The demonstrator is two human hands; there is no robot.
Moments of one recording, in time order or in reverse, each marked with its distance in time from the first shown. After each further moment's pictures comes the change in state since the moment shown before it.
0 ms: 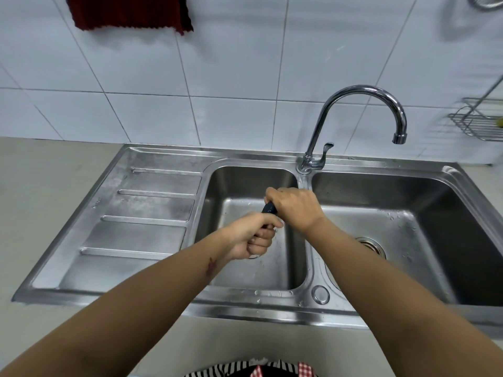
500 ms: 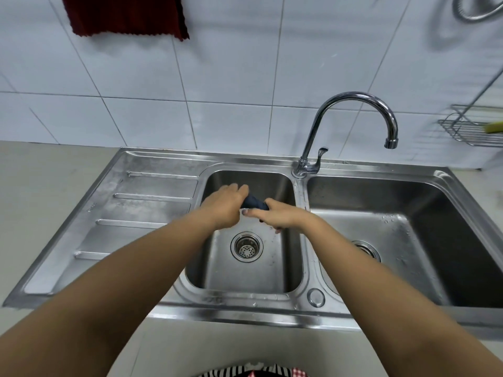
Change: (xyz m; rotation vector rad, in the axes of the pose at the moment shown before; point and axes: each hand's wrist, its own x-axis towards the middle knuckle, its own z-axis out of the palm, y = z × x) left_hand 0.006 0.040 -0.049 1.637 0.544 0.432; right_hand 0.020 -0.013 -0.009 0.933 -0.828 0.622
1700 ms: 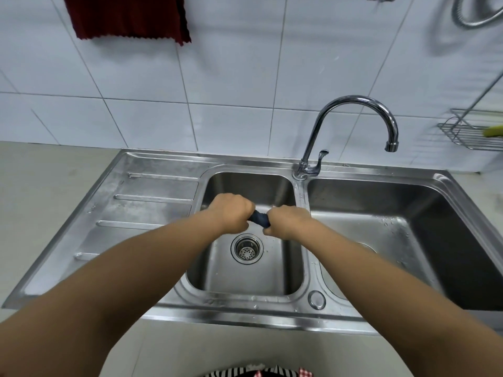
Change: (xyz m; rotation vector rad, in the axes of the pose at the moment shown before) left_hand 0.004 0.011 0.003 0.343 -0.063 0.108; right_hand -0.006 0.001 0.003 -0.790 0.160 0.009
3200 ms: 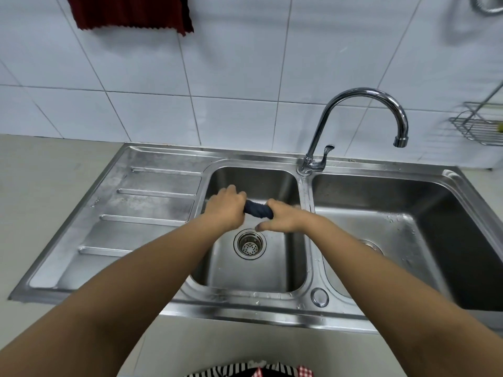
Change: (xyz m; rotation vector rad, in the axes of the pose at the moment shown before) left_hand -0.005 -0.003 0.013 -0.287 0.025 -0.280; right_hand 0.016 0.008 0.011 0.529 -0.151 -0.059
